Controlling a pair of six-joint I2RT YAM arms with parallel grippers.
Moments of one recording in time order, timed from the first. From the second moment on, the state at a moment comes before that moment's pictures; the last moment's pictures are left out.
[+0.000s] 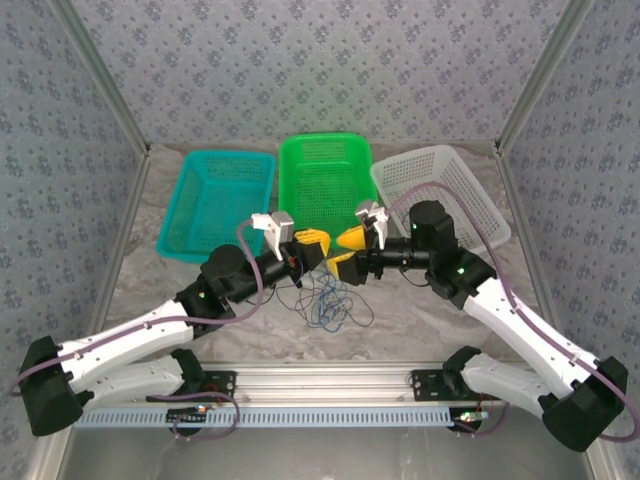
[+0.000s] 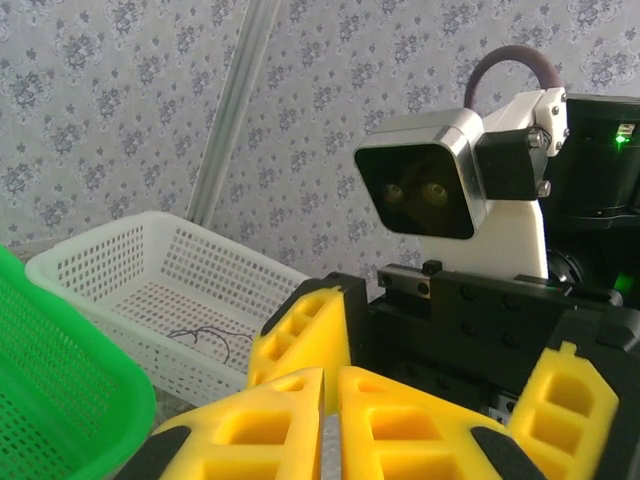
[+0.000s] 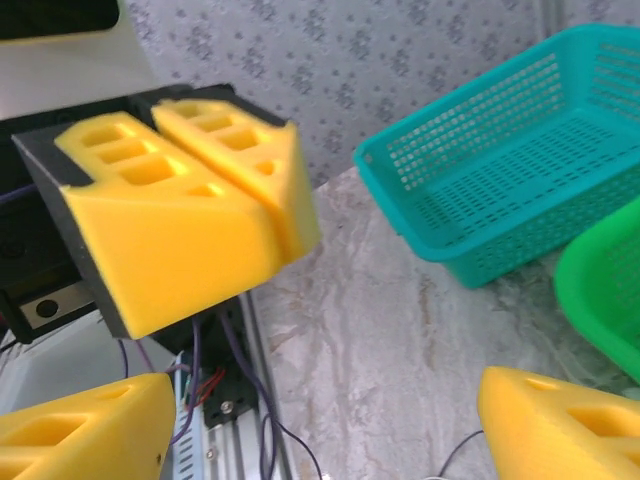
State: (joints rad) left arm -1.00 0.96 0.68 0.39 0.05 -0.42; right arm 0.63 1.00 0.89 -0.21 -0.73 0.20
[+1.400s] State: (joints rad) left arm -1.00 0.71 0.68 0.38 0.06 -0.36; right arm 0.27 0.96 0.94 -0.41 -0.41 0.21
